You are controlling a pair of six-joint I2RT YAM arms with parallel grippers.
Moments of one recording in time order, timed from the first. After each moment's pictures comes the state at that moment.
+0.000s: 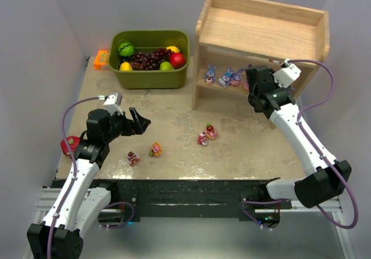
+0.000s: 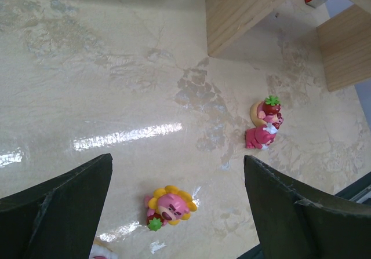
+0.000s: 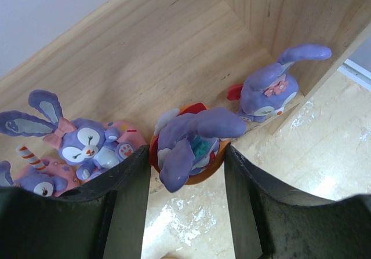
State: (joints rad) left arm -0.15 0.75 0.61 -0.27 0.34 -0.40; right arm 0.35 1.32 1.34 -0.79 0.91 0.93
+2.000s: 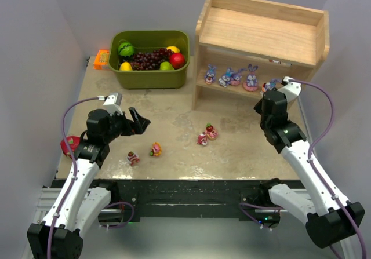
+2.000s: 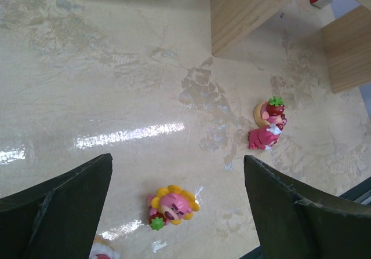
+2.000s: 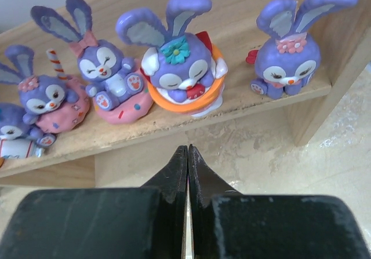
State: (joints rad) left arm -0.15 0.75 0.61 -0.28 0.32 -0.40; right arm 0.33 0.94 0.91 -0.38 0.61 0.58
